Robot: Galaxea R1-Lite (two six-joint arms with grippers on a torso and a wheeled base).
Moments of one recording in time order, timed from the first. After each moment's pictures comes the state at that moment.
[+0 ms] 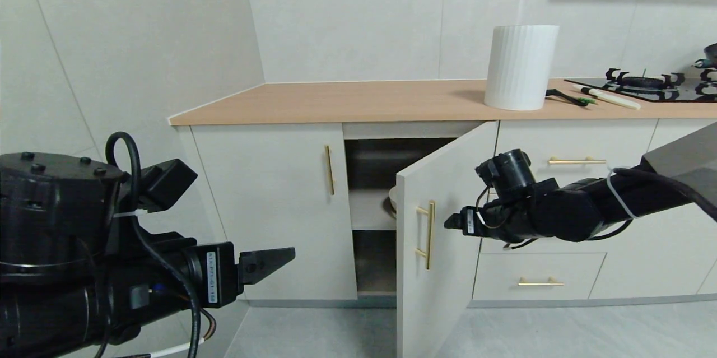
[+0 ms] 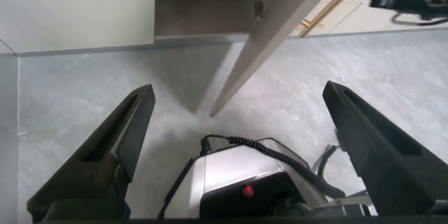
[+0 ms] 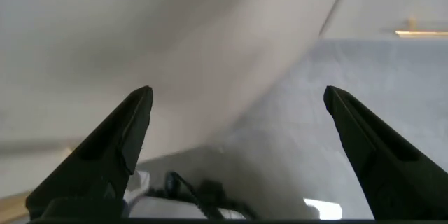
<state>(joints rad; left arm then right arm) -0.55 1.30 -0.70 -0.02 0.07 -0.46 0.44 2.11 -1.20 -0.15 -0.11 0.41</state>
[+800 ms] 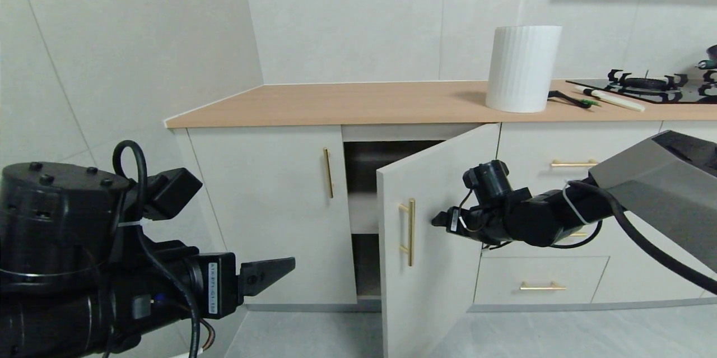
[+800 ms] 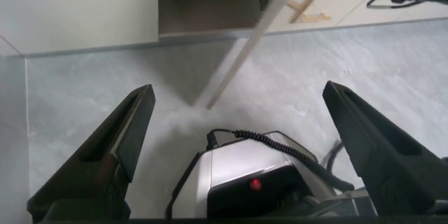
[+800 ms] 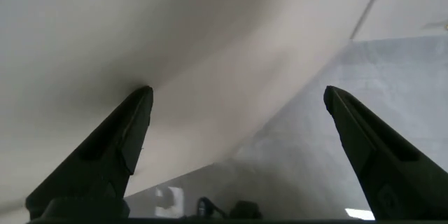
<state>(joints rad) -0.55 1.31 -0.68 -0.02 0.07 -0.43 0.44 2.25 -1.30 -0.22 -0.11 0.57</state>
